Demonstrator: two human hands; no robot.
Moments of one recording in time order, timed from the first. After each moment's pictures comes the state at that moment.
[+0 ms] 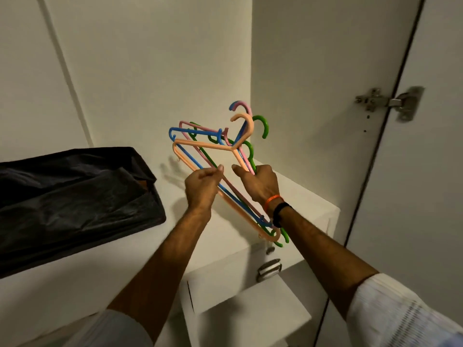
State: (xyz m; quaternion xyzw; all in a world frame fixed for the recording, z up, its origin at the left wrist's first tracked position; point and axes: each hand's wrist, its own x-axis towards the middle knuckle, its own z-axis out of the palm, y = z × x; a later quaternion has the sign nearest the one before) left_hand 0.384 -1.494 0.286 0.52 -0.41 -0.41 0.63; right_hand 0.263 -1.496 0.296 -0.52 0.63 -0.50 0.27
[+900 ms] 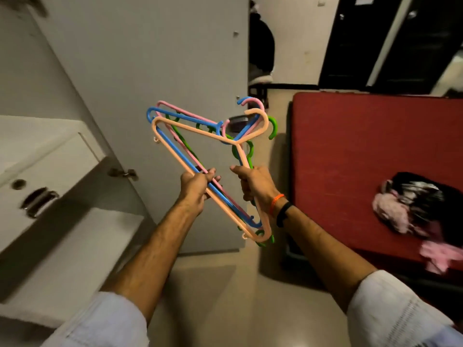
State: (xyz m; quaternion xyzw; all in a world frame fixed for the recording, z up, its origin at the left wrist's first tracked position) left_hand 0.065 -1.089 0.136 0.39 -0.51 -0.73 0.24; right_hand 0.000 -0.957 0.149 -0.14 0.67 -0.67 0.30
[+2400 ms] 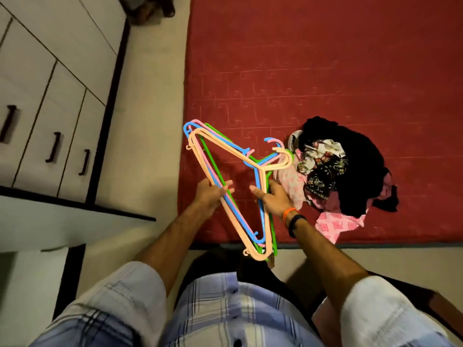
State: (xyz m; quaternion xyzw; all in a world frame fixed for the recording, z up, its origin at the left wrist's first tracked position) left_hand -0.399 -0.757 -0.089 0.42 -0.54 -0.72 -0.09; right_hand -0.448 -0.582 -0.114 0.03 0.79 -0.52 0.31
